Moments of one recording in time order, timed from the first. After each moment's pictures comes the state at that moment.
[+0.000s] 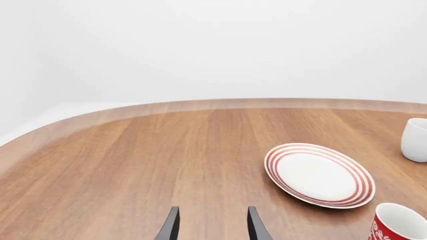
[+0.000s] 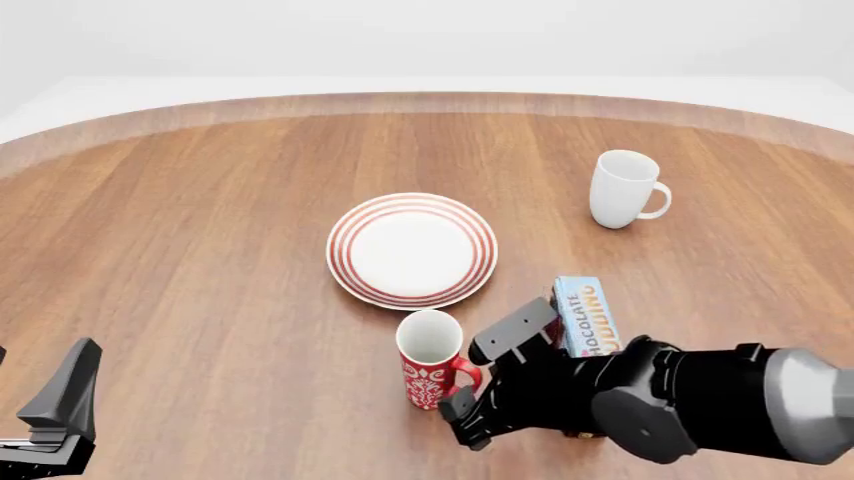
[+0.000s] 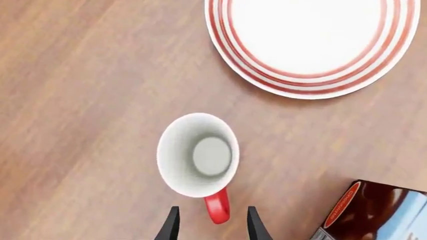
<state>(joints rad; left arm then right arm) 0.00 0.00 0.00 0.00 0.00 0.81 1.50 -0.58 0.04 0.18</state>
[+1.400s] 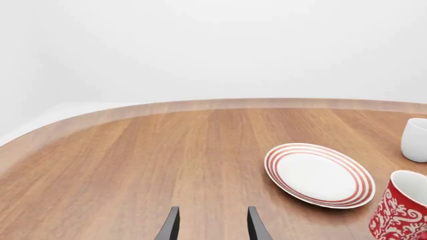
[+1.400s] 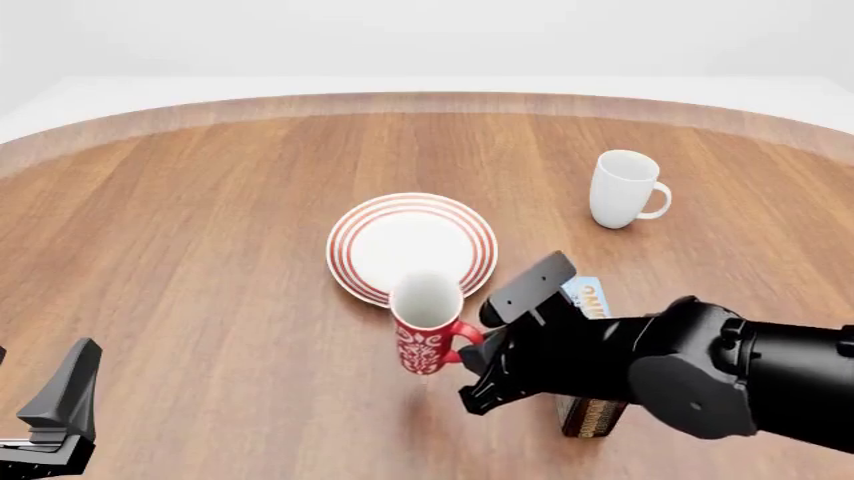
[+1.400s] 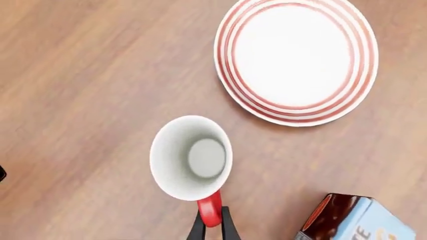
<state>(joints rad) 0.00 0.00 0.00 0.00 0.00 0.80 1.34 -0.66 0.18 0.12</state>
